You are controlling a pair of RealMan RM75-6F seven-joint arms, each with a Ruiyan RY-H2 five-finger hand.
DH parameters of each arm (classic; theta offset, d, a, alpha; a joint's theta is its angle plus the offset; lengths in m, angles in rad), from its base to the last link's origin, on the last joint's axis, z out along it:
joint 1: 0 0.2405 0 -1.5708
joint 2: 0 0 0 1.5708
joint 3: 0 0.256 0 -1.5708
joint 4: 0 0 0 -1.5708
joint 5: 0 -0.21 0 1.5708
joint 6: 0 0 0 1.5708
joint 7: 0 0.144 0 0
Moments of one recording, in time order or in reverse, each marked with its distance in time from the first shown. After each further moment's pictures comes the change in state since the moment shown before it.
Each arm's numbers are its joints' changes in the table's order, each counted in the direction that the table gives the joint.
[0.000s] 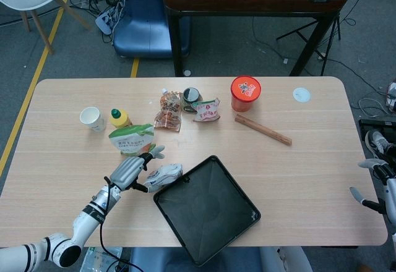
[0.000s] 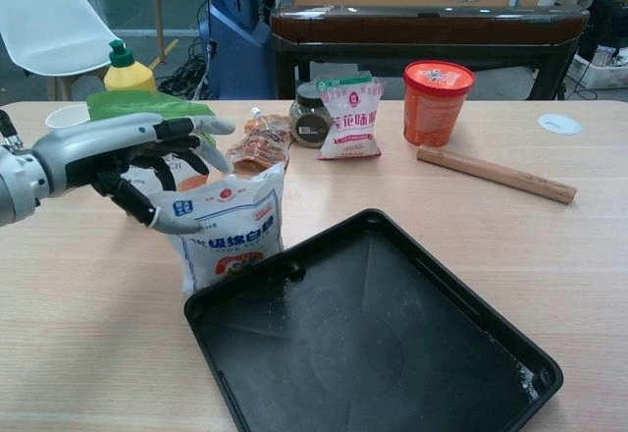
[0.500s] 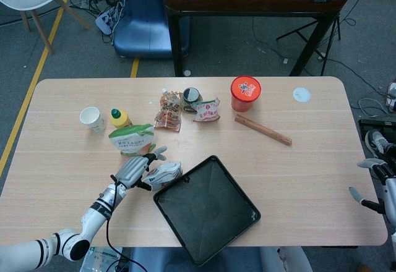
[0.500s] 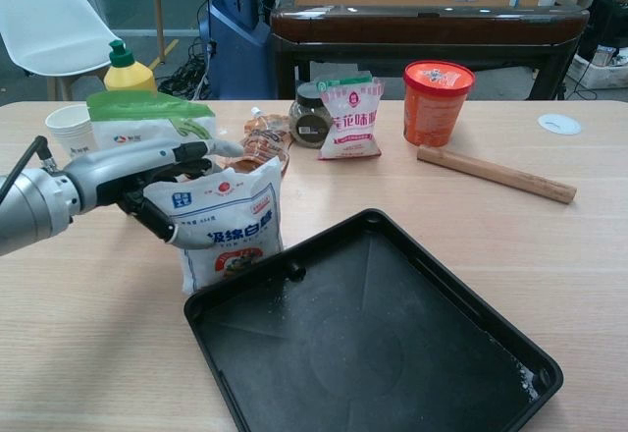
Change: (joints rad) left arm -0.023 -0.098 -0.010 0.132 0.035 -0.048 -0.005; right arm 0.000 0.006 0.000 -0.018 0.002 0.001 -0.017
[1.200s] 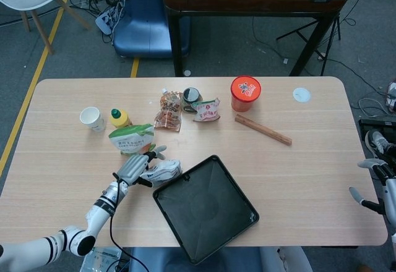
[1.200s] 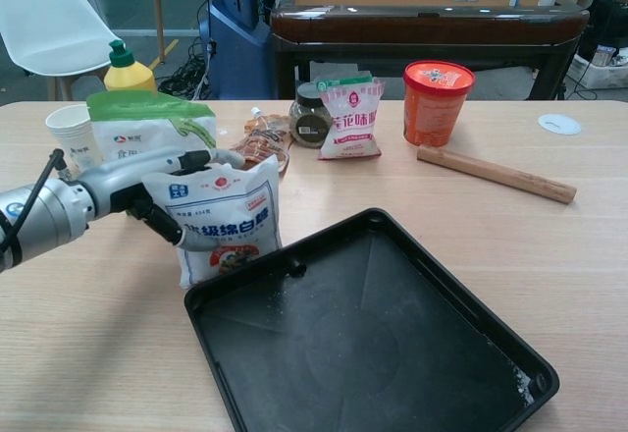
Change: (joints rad) left arm -0.005 -0.084 -0.007 0.135 -0.016 -0.008 -0.031; right arm -0.005 0.007 0.000 -0.019 0.004 0.009 -0.022
